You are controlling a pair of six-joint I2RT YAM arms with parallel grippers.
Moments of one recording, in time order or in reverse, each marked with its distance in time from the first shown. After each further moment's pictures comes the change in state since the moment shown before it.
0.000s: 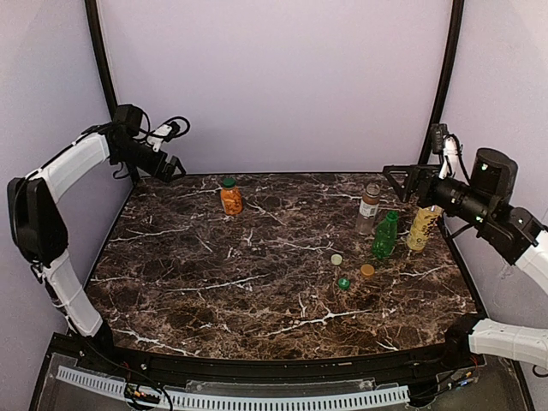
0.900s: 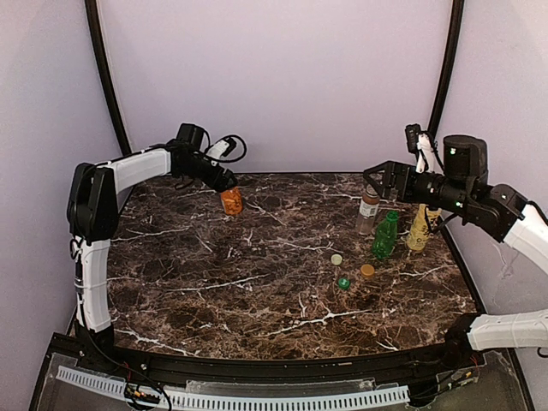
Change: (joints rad) left arm -0.222 0.500 0.281 0.276 -0.026 -0.031; right arm 0.092 0.167 0.137 -0.164 0.094 0.144
